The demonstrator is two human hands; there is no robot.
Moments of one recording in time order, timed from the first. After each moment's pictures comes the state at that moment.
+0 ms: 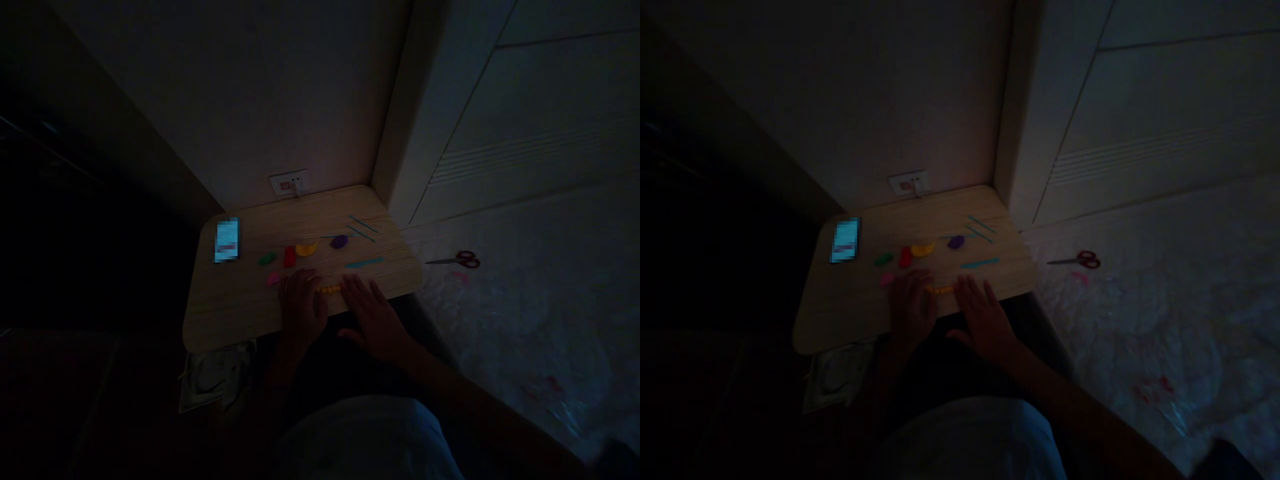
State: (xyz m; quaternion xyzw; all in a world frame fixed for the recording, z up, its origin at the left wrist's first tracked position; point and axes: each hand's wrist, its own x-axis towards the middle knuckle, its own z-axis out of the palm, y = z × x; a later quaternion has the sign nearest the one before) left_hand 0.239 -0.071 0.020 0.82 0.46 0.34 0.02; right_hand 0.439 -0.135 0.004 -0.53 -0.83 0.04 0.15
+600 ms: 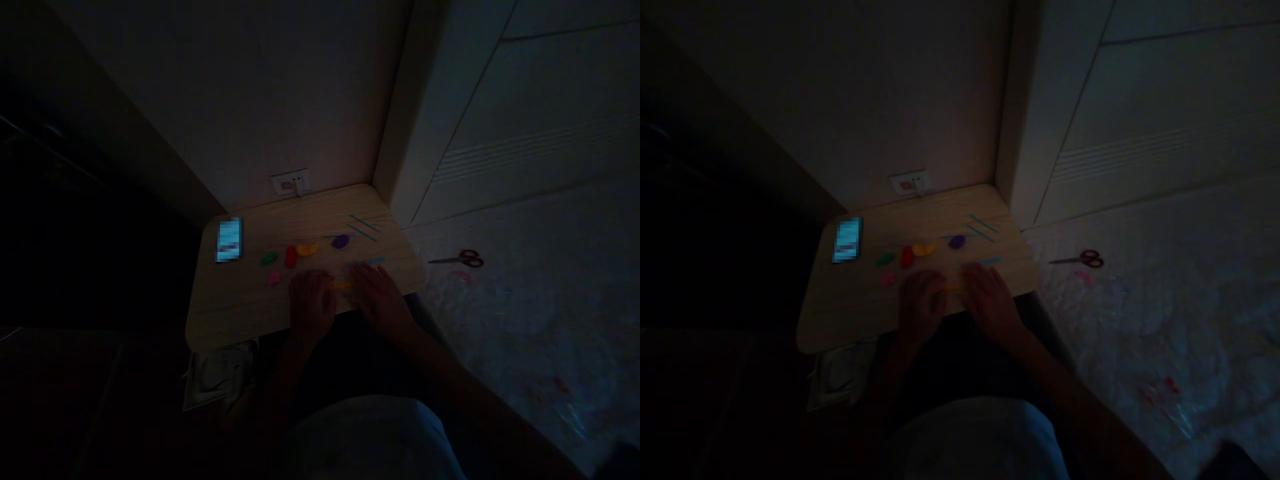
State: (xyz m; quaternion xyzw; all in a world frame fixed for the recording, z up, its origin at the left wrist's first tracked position) left_hand 0.253 -0.069 0.027 0.82 0.46 0.32 0.08; right_hand 0.457 -0.111 0.018 -0.54 -0.79 0.04 0.27
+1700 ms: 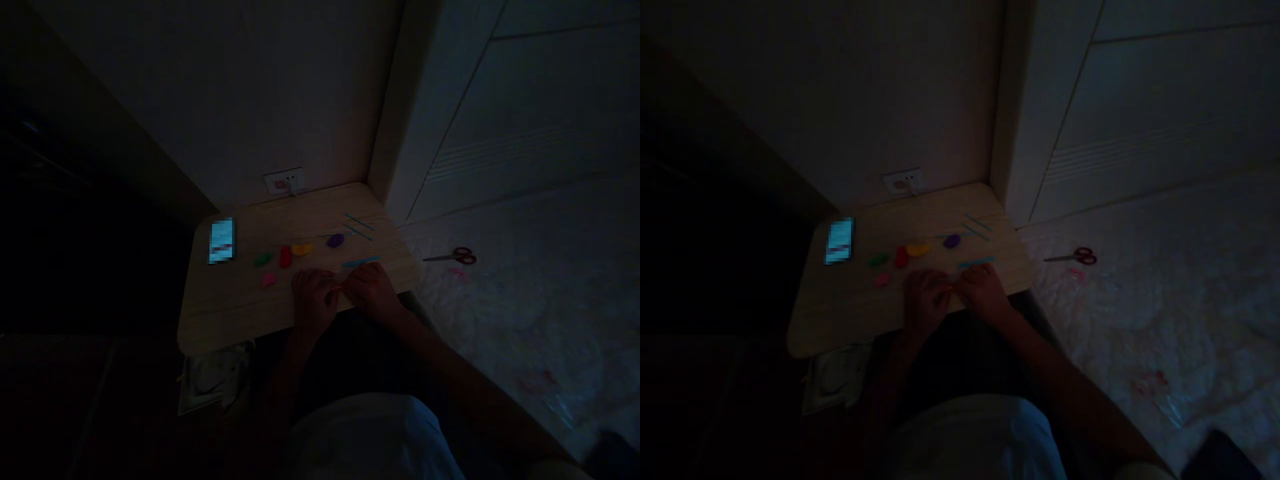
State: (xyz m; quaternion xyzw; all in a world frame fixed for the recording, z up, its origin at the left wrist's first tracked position) left_hand 0.270 -0.061 0.021 0.83 0.46 0.30 0.11; right_hand 0.455 -0.081 0.022 -0.50 -0.83 -0.01 0.23
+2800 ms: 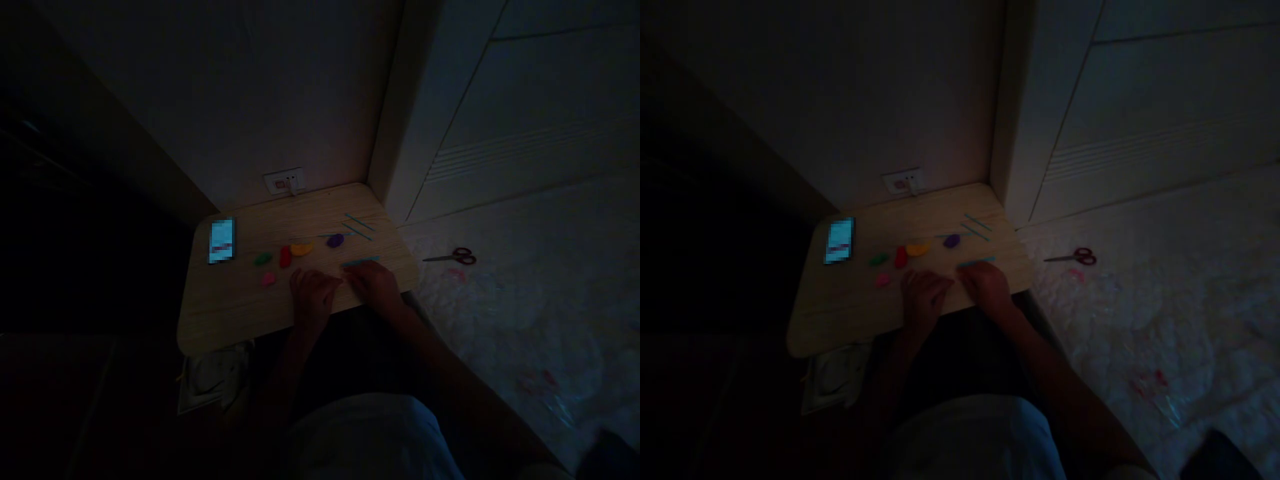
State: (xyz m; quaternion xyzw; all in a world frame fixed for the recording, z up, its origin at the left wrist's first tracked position) left_hand 0.268 -0.059 0.018 0.84 0.44 0.32 0.07; right_hand 0.464 -0.070 0.008 -0.59 -0.74 0.08 0.30
